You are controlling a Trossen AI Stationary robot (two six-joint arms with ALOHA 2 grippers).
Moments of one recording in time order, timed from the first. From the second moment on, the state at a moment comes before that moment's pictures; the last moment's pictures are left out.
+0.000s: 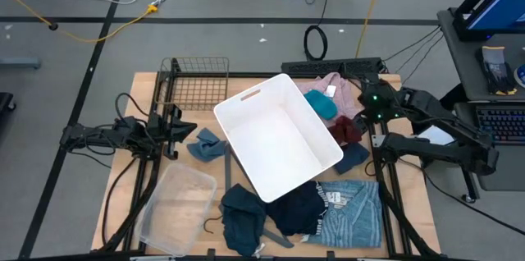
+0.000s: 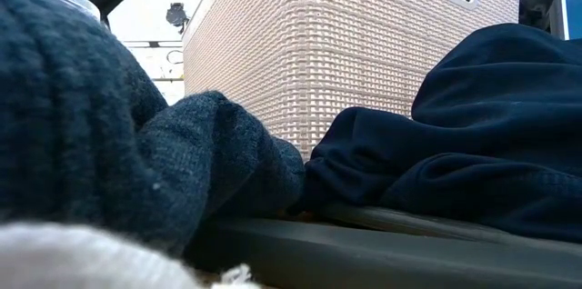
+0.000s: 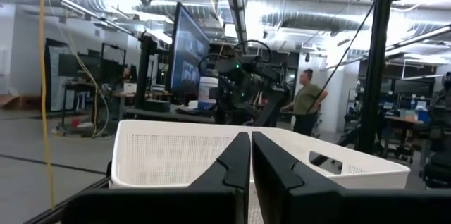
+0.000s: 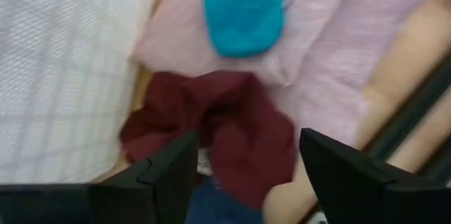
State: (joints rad) left arm -0.07 0.06 0.03 0.38 -0.17 -0.05; right arm -0.56 0.74 0.93 -1.17 -0.03 0.31
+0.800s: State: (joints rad) left arm -0.07 0.06 0.03 0.39 -0.18 -0.06; right arm -0.51 0.99 0.93 -1.22 0.00 0.44
